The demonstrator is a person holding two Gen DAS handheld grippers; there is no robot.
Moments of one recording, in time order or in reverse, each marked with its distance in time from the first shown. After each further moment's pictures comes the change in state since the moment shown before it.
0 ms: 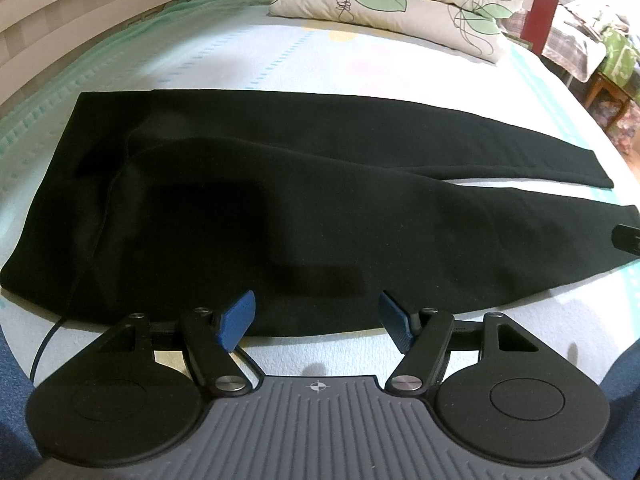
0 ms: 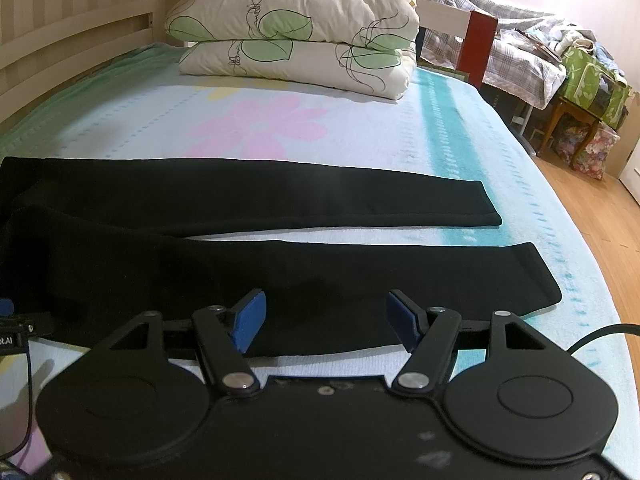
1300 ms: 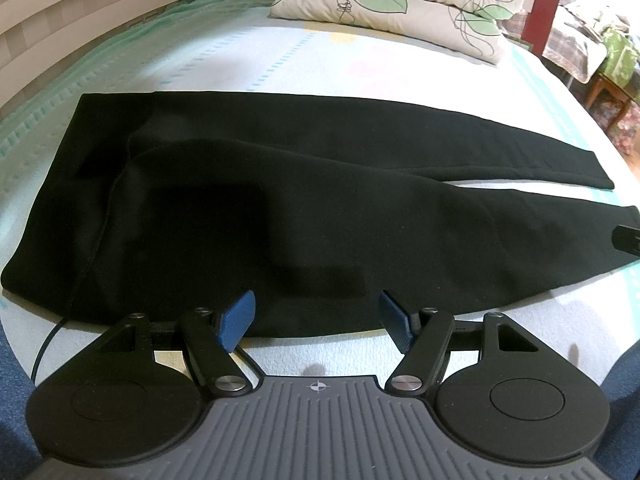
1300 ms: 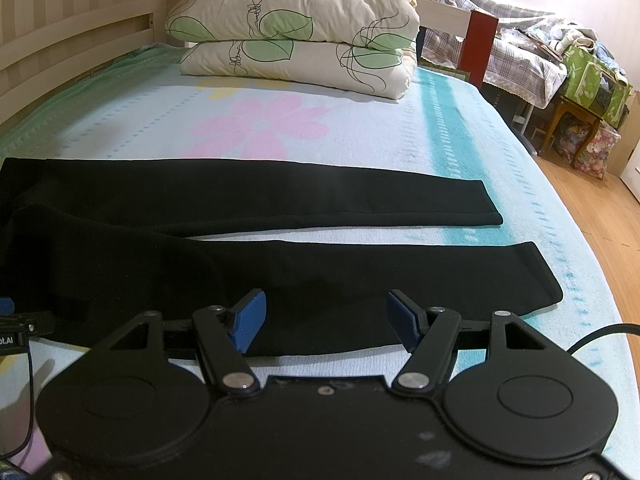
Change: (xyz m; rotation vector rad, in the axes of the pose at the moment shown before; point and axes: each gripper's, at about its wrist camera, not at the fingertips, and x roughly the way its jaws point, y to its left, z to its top) left arm -0.002 0.001 0.003 -0.002 -0.001 0.004; right arm 0.000 0.001 0.000 0.002 0.002 0.002
